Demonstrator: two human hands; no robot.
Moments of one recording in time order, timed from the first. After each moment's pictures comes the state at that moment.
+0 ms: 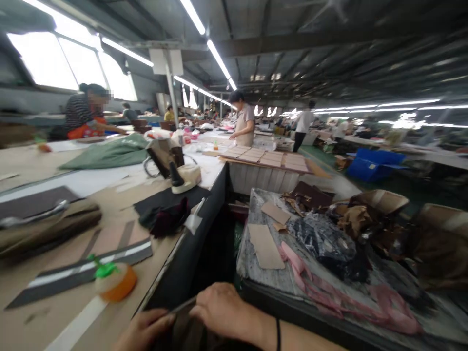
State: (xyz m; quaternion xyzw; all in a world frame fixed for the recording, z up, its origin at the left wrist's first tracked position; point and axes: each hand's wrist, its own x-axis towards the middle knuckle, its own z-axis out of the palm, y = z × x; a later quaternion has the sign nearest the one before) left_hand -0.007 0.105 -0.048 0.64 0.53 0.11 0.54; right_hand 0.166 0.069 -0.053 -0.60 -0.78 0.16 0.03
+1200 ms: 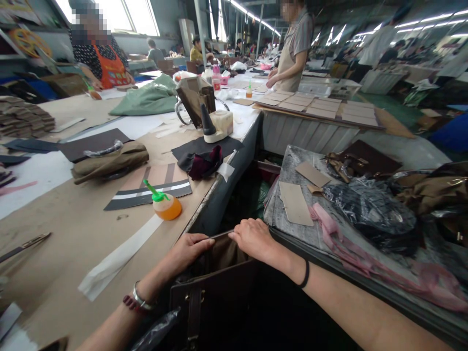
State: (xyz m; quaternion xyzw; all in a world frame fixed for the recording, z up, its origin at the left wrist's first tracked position) left_hand -0.026 0.101 -0.067 0.66 0.47 0.11 0.57; right_hand 0.169 0.075 -0.052 -0.64 -0.76 0.13 0.01
